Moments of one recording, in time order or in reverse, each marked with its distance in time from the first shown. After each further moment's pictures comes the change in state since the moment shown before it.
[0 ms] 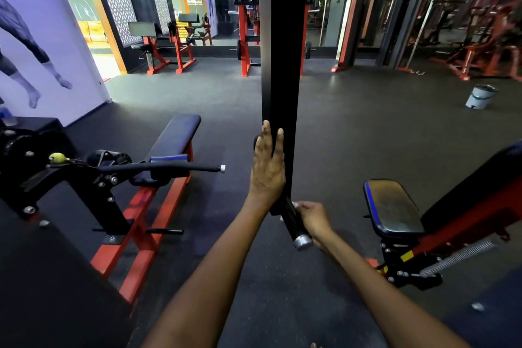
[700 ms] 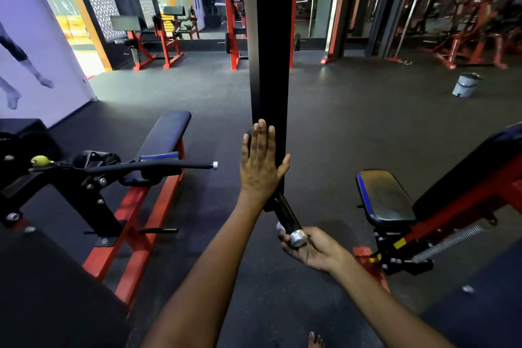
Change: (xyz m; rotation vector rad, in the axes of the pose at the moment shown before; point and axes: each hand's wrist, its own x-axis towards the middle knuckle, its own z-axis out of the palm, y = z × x) left_hand -0.002 -0.007 0.004 0.413 0.041 0.108; right_hand -0.025 0.031 -0.026 0.685 -0.540 0.569
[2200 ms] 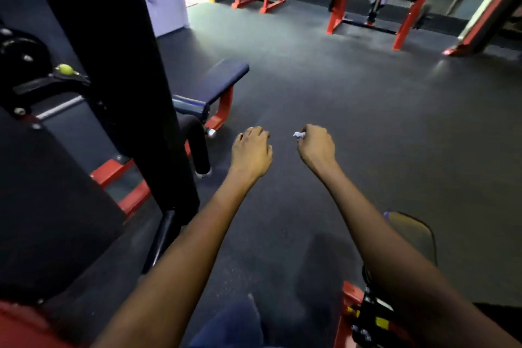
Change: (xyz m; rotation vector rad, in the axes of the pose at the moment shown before) left_hand 0.050 0.049 0.178 0.183 -0.693 -0.631; right_hand 0.167 -0.313 -0.032 -1.968 0.443 -0.796
